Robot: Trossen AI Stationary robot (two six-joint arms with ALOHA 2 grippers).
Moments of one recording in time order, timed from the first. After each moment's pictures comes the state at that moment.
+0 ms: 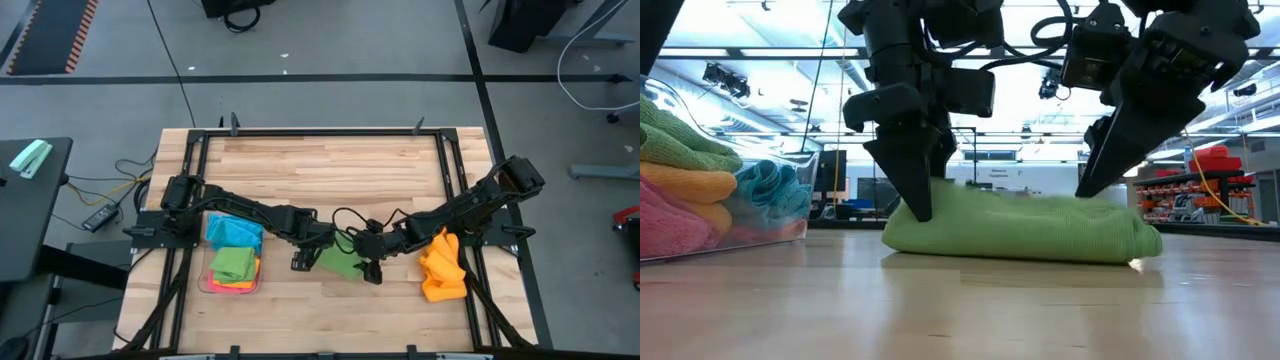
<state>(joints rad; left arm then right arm) -0.16 1.98 1.41 -0.70 -0.09 -0.01 0.34 1.56 0.79 -0.16 0.15 0.49</state>
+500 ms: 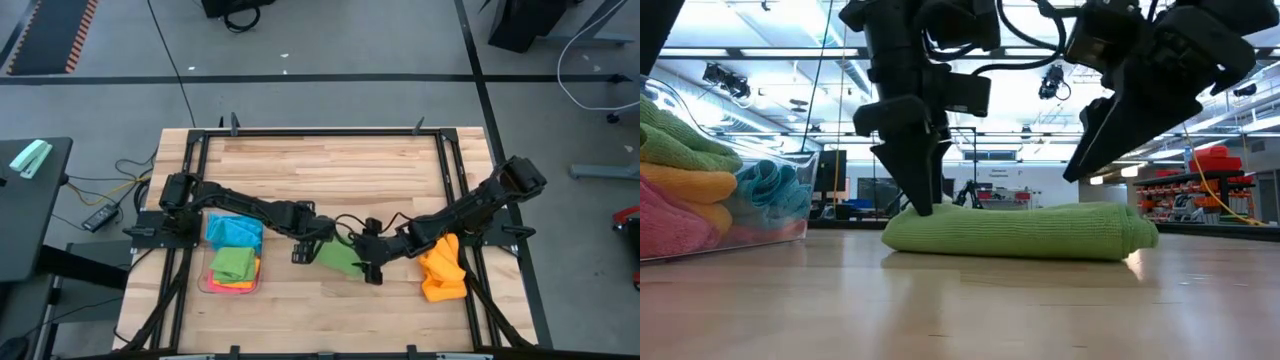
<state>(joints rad) -0.14 1.97 1.41 -0.74 -0.18 -0.02 0.39 1.55 0.80 -0.14 0.29 0.39</state>
